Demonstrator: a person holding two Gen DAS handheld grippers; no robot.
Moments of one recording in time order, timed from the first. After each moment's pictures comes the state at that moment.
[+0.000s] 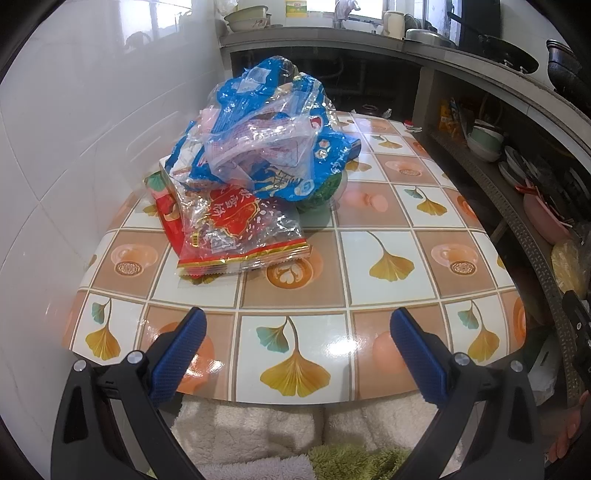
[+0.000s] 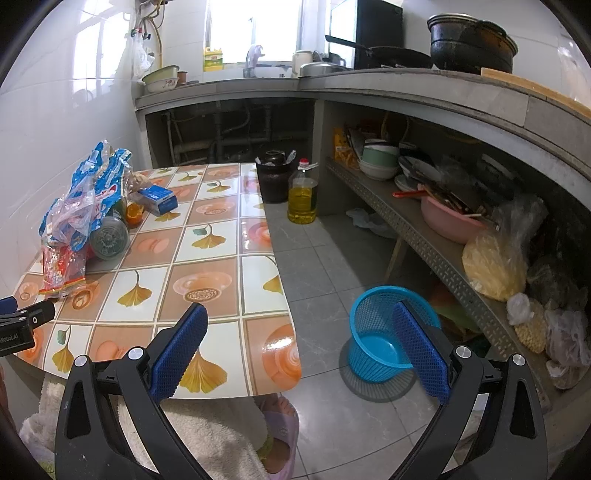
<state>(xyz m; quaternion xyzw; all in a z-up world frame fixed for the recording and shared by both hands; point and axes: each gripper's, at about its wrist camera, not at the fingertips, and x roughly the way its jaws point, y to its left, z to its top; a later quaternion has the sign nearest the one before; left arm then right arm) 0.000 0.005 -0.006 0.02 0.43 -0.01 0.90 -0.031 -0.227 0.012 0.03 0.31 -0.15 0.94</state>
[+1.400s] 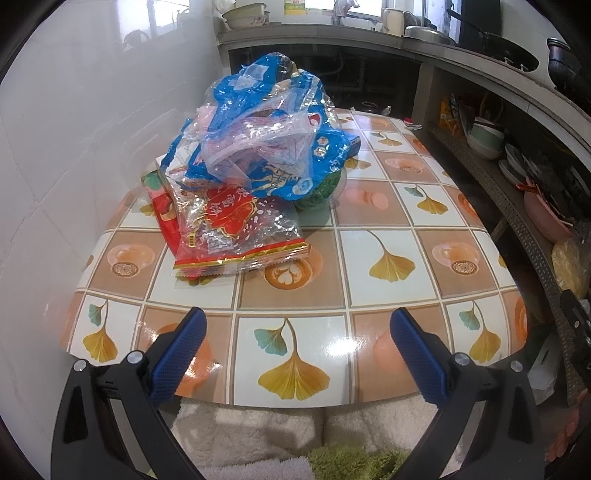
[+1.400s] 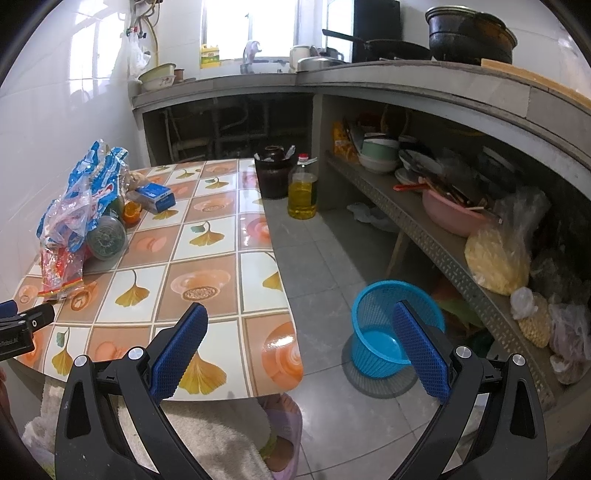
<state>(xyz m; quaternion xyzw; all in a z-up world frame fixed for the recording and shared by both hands) 0.003 0.008 -0.008 0.01 0.43 -0.01 0.90 -0.021 -0.223 0.008 0.03 0.32 -0.15 0.93</state>
